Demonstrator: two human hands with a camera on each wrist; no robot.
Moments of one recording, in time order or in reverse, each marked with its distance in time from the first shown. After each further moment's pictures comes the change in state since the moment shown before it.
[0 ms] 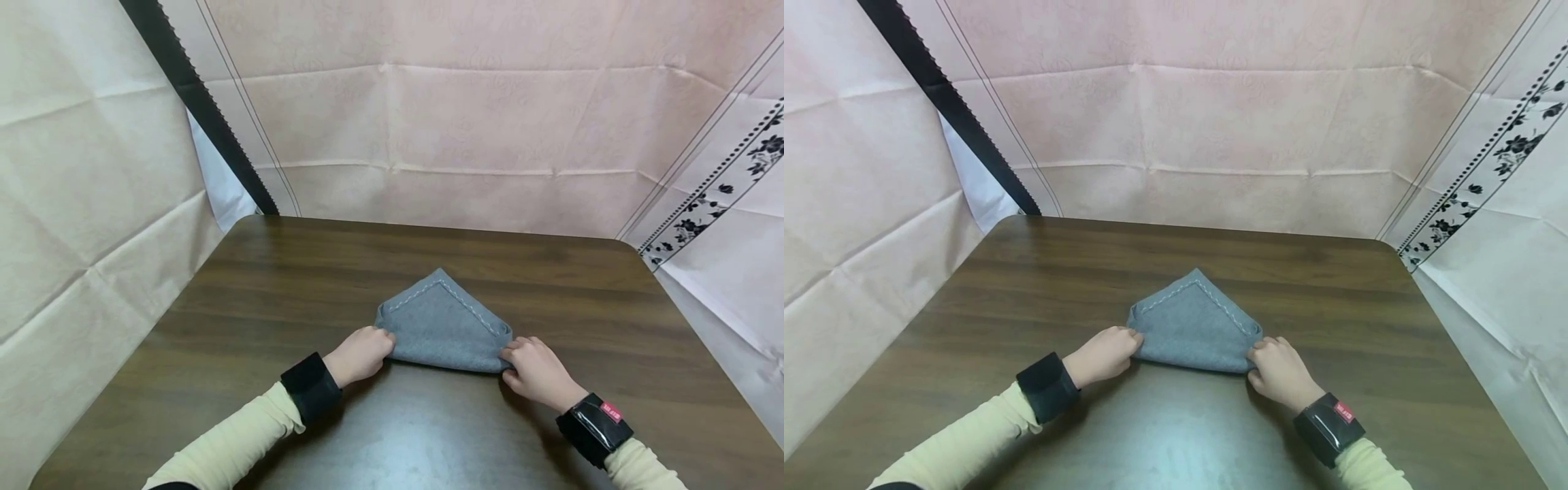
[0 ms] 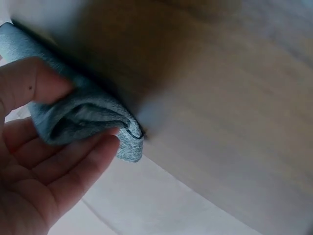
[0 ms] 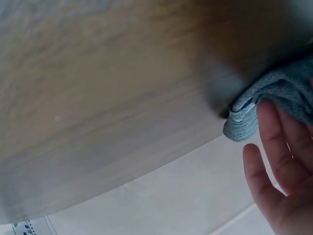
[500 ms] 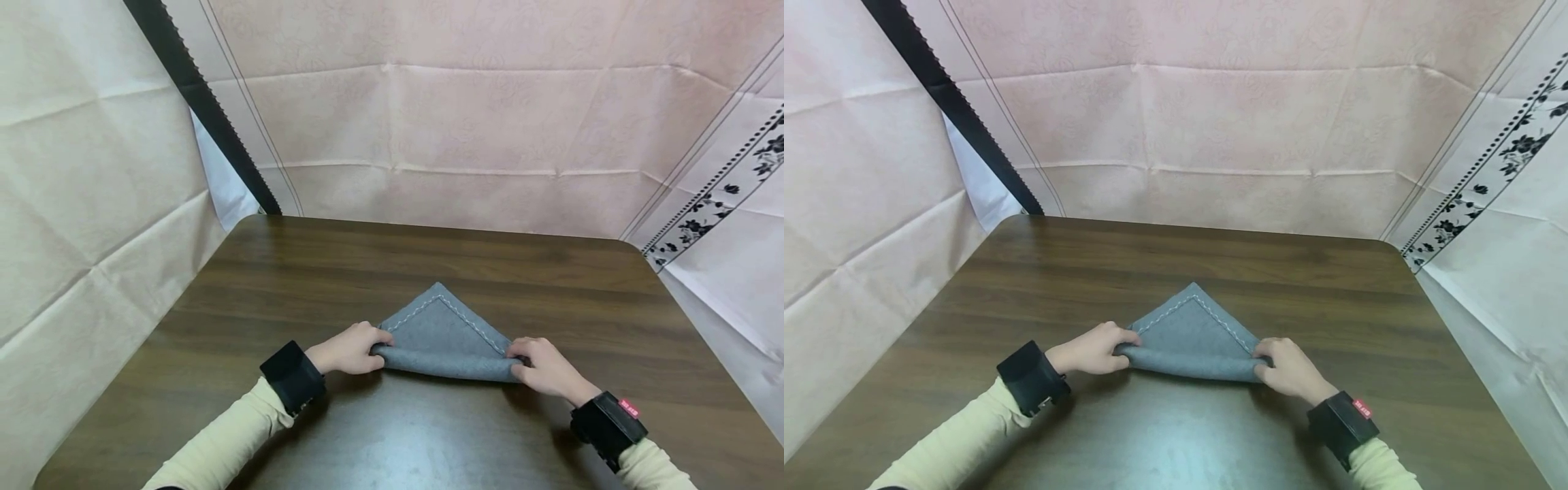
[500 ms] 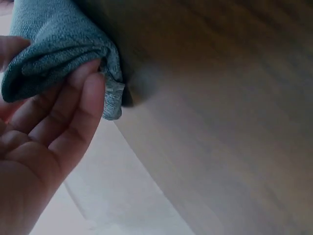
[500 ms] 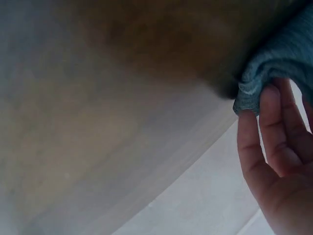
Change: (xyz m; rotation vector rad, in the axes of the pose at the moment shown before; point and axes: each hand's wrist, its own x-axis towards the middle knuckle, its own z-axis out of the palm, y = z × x) left_hand -0.012 -0.026 -0.003 -0.618 -0.085 -0.010; right_hand -0.003 0.015 -0.004 0.445 0.028 0.088
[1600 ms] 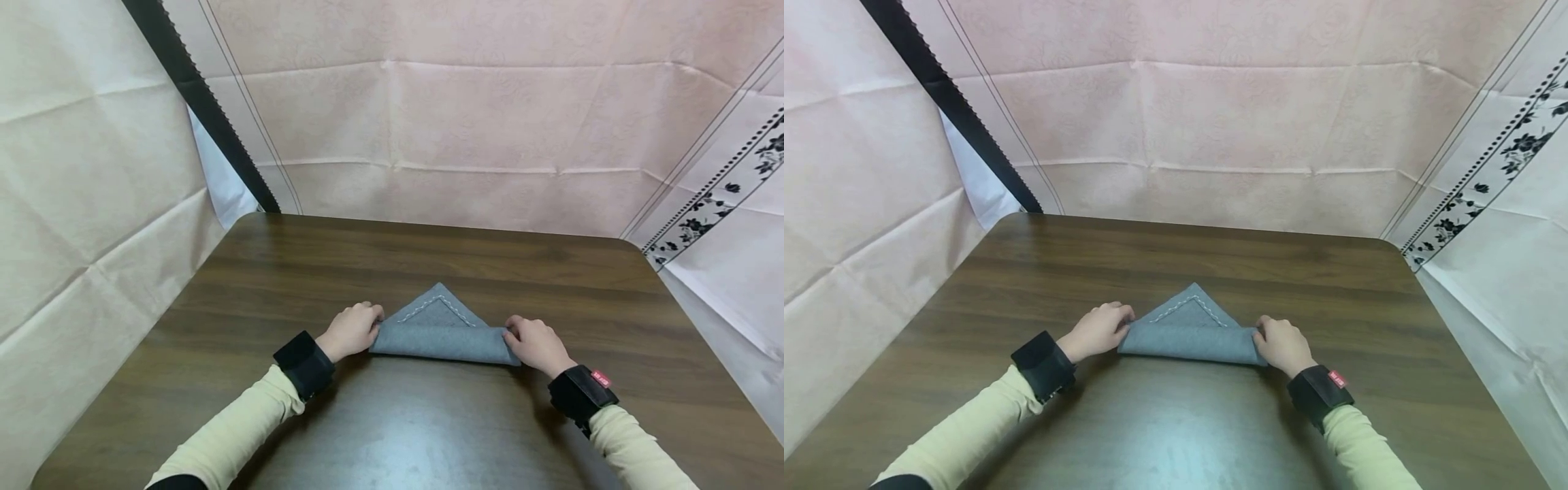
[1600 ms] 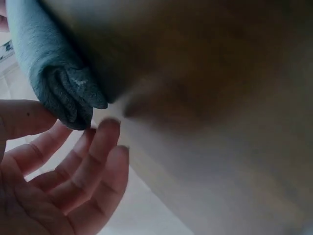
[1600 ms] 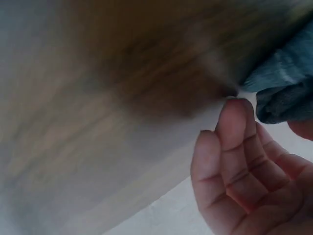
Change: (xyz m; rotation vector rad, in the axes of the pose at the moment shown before) left_hand 0.016 -0.005 0.000 0.303 0.247 -0.275; right_hand 0.029 0.012 0.003 -0.148 -0.056 0.407
